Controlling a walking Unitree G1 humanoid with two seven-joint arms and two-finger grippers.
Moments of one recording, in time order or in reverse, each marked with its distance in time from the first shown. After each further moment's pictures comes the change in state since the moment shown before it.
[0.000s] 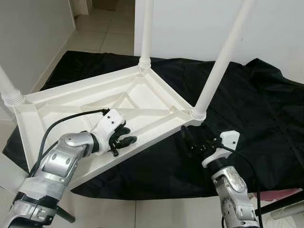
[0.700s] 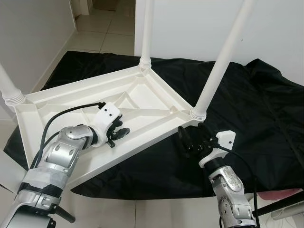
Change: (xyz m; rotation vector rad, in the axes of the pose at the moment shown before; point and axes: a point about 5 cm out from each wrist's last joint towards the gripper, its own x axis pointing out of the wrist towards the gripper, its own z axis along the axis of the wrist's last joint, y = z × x) left arm 0.003 0.021 0.004 -0.008 0.028 0.148; right arm 0.004 0.004 -0.004 0.000 0.009 0.011
